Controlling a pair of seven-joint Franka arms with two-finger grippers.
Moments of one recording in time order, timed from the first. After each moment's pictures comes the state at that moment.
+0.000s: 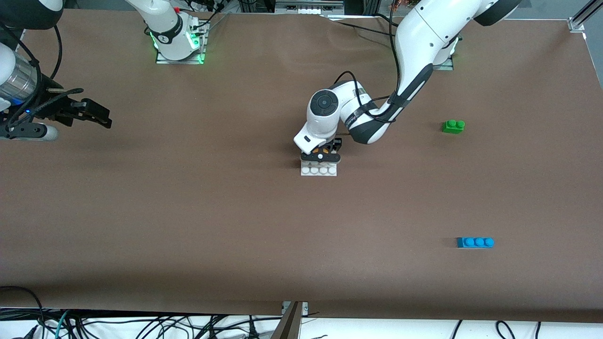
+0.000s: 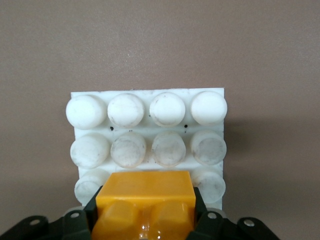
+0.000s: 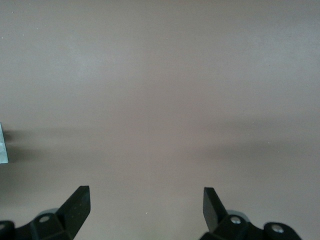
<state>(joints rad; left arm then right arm) -0.31 0.73 -0.52 -1.74 0.41 2.33 -0.99 0.05 0.05 0.02 -1.61 0.02 1.61 0.12</state>
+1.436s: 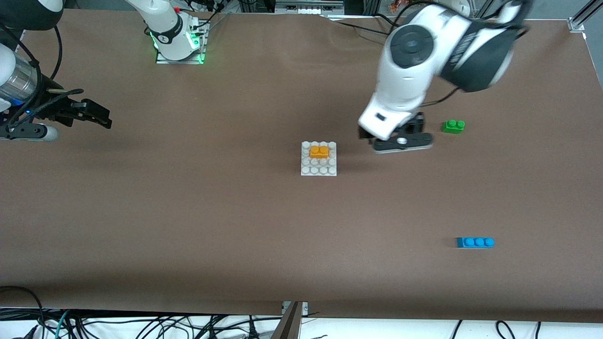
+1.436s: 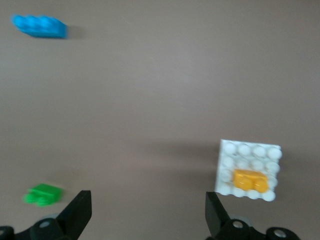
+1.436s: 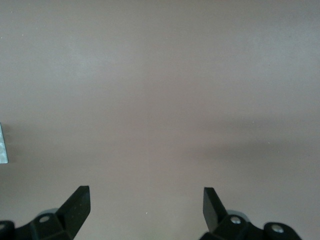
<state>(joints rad) -0.03 0.29 -0.54 -1.52 0.26 1.69 -0.71 0.05 0.06 0.02 -1.61 0.02 1.61 0.12</state>
